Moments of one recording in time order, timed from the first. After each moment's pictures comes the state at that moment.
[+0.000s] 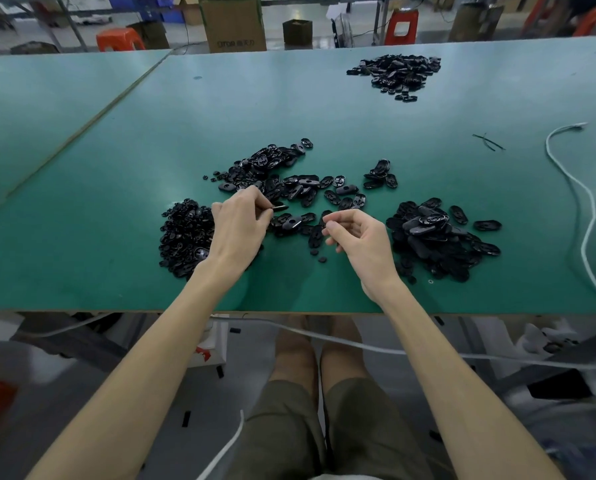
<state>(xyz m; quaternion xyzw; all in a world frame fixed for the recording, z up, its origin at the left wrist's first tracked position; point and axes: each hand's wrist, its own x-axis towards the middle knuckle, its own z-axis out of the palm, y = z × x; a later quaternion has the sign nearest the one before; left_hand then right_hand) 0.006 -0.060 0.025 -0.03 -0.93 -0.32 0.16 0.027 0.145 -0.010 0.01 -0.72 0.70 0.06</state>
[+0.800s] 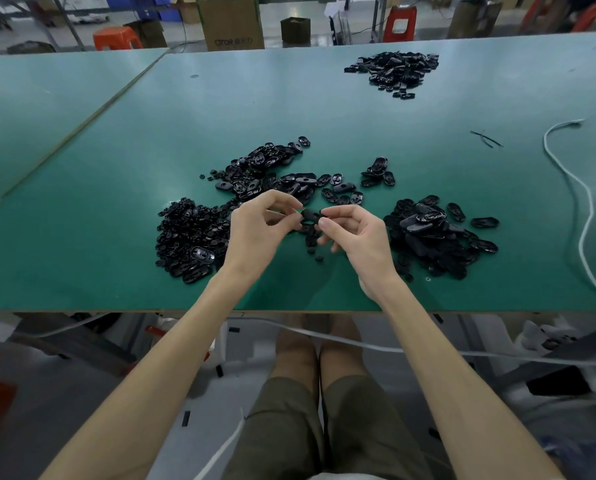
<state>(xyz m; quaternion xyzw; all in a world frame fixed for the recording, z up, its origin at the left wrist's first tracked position) 0.024 -0.034 0.023 -0.09 -0.82 -0.54 0.13 0.027 0.147 -0.010 0.03 -0.66 0.75 0.05</state>
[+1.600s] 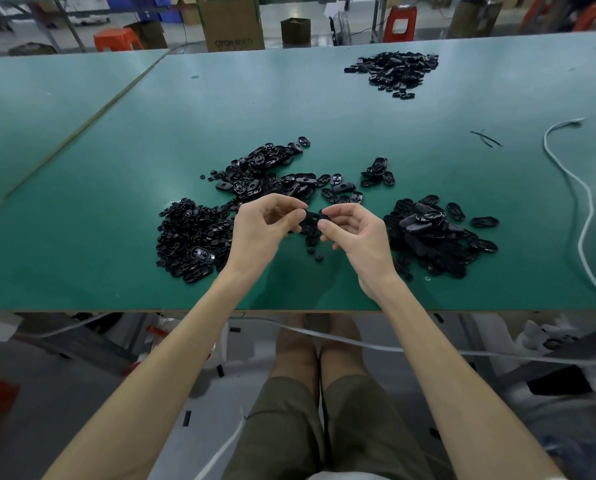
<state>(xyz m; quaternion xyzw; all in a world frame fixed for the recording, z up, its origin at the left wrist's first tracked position) 0.024 -0.030 0.023 -0.08 -0.79 -0.61 0.10 0.028 0.148 -0.010 0.03 -0.67 0.74 0.06</state>
